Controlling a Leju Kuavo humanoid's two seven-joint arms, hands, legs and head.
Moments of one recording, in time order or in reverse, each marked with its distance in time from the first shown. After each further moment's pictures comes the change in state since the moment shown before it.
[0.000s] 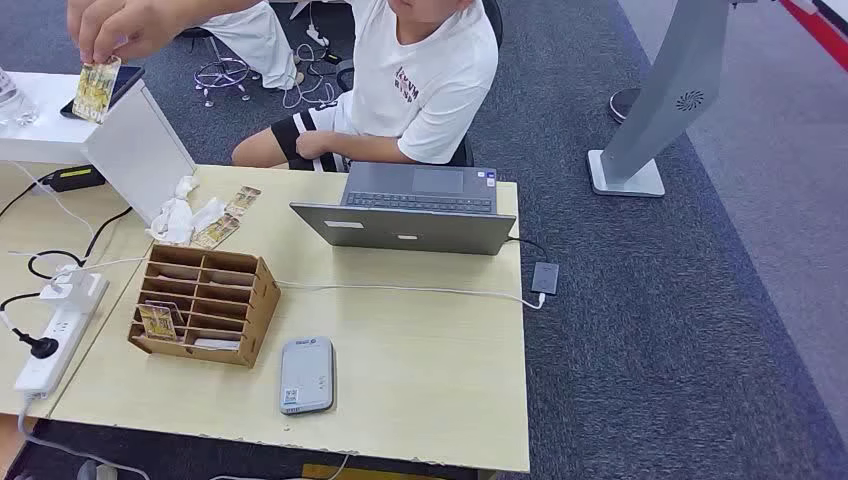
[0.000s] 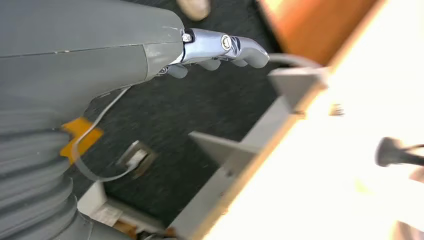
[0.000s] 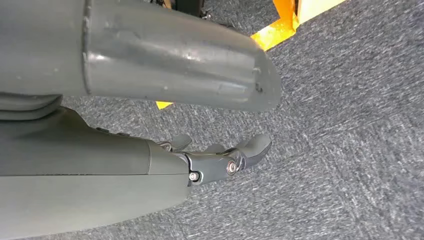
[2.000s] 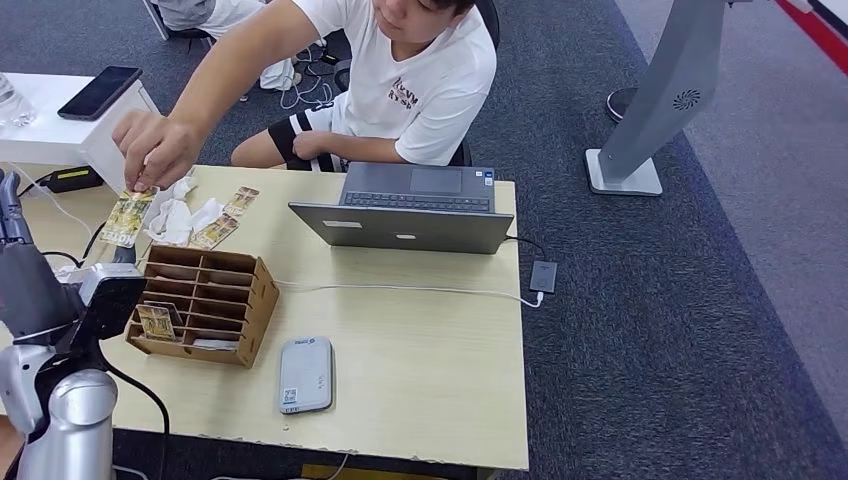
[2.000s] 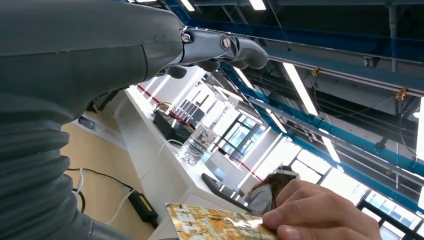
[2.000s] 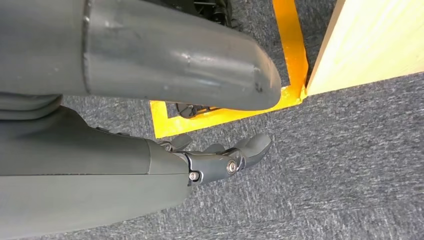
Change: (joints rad) left arm -0.275 0.314 -0.739 -0.456 -1.013 0.639 0.114; right arm -0.070 0.093 0.053 0.033 0.147 0.101 0.020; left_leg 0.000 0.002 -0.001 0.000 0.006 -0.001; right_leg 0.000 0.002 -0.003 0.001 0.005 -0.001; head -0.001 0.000
